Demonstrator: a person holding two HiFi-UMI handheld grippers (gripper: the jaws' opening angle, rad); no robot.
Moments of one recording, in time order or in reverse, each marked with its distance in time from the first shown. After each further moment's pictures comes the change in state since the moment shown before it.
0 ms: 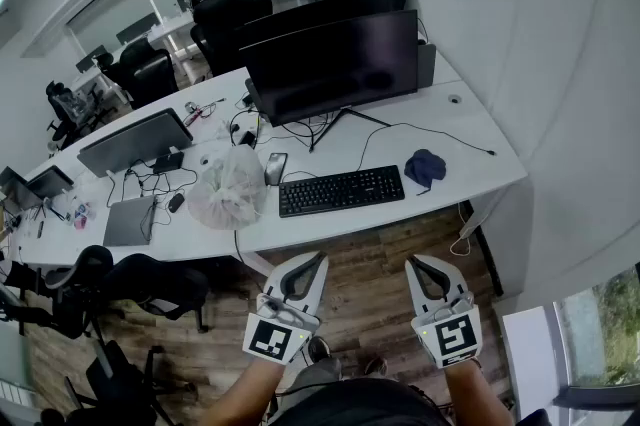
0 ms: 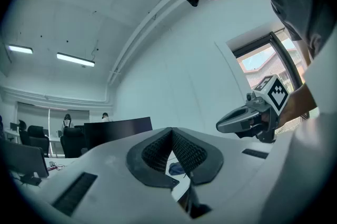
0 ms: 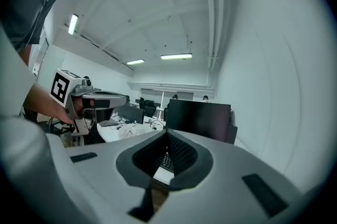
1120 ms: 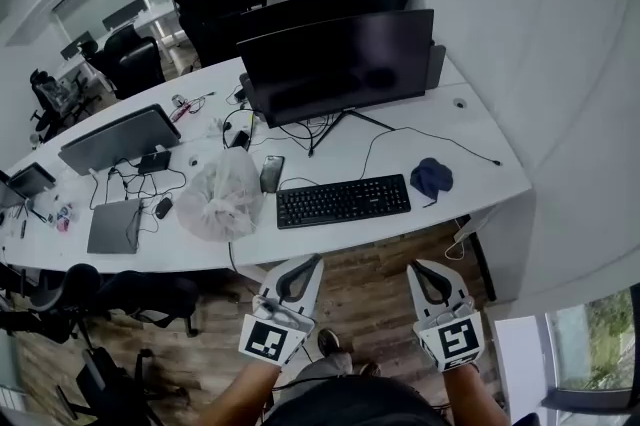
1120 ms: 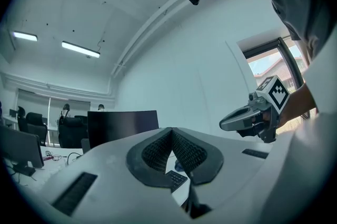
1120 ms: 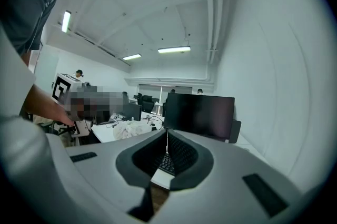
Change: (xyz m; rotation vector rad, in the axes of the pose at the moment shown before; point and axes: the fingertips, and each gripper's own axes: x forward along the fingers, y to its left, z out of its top) left arm 0.024 0.074 -0.040 -0.079 0.011 -0.007; right arm 0.069 -0.004 -0.014 0.042 0.092 -0.009
